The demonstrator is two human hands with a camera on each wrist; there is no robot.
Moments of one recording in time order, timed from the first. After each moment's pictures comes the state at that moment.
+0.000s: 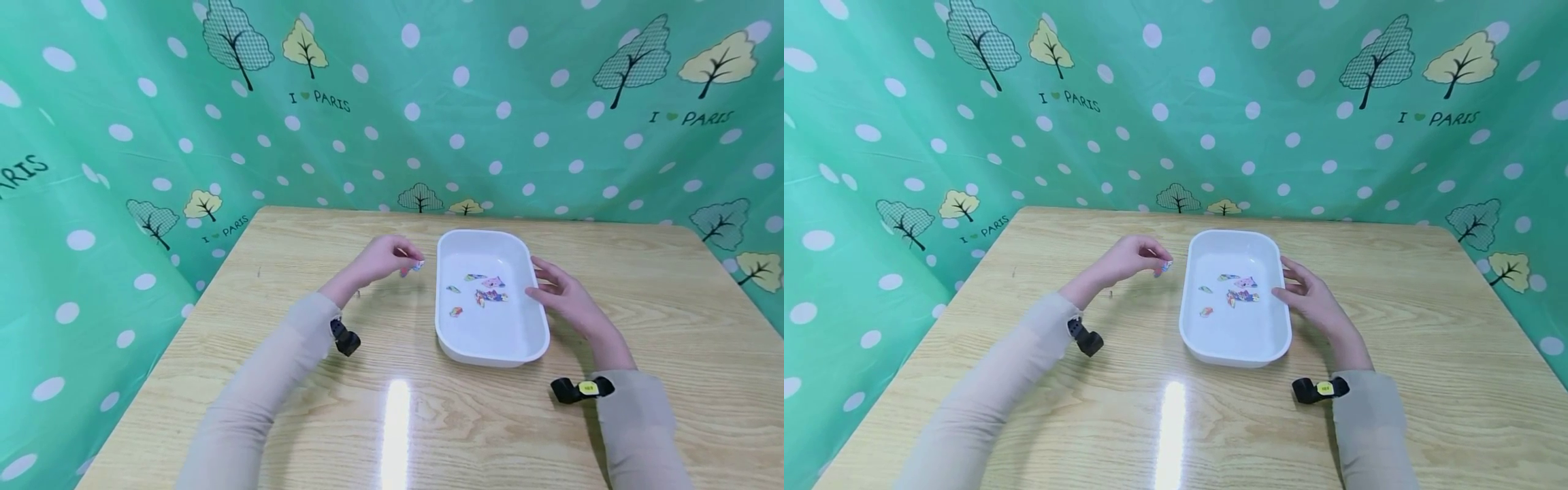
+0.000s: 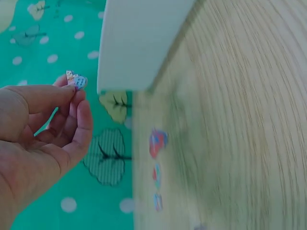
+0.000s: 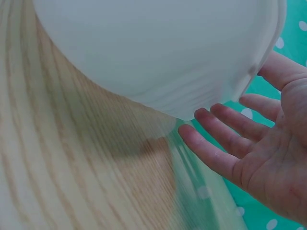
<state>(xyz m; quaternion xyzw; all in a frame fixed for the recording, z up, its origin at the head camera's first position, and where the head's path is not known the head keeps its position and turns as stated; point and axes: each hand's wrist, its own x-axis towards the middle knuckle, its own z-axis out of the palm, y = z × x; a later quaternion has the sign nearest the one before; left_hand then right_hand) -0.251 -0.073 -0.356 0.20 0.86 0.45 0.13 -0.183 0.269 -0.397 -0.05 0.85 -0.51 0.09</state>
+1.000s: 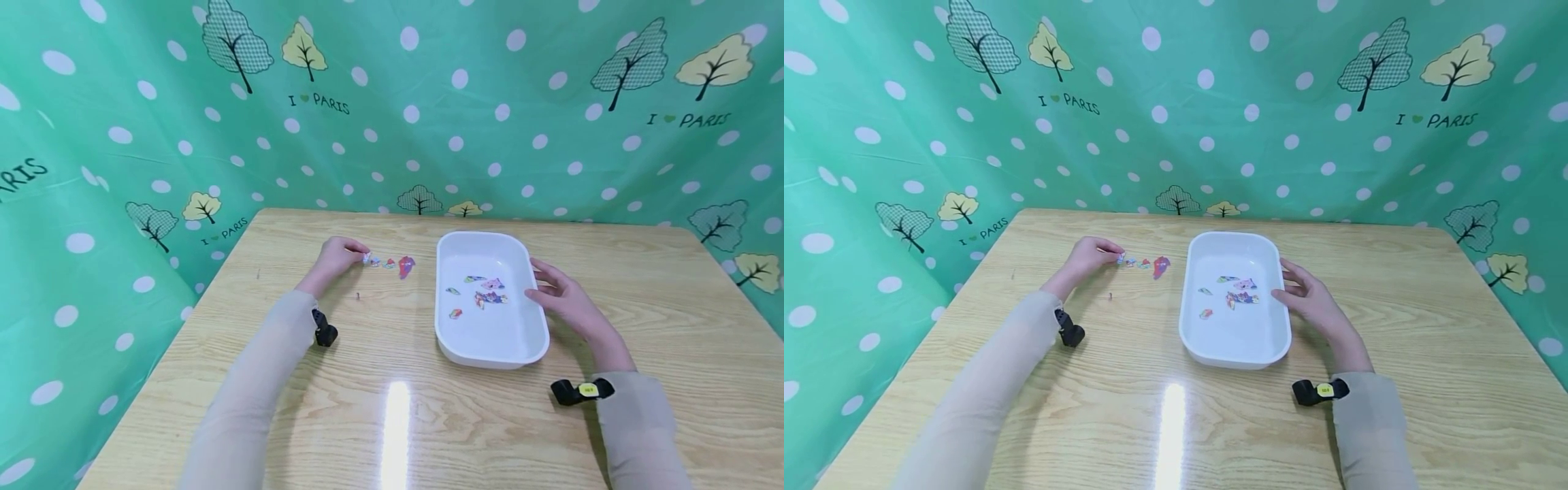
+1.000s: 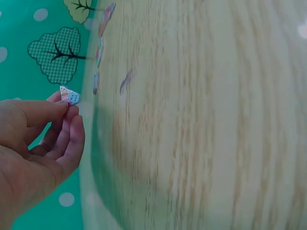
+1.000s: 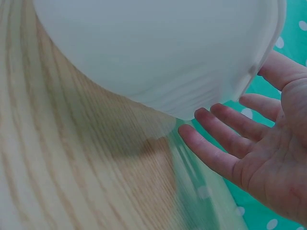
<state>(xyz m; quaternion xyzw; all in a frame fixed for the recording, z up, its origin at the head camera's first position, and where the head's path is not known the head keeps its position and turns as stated) -0.285 -0.144 -0.395 0.03 0.91 0.42 0.05 -0.182 0.269 -0.396 -0.05 0.85 -0.52 0.10</state>
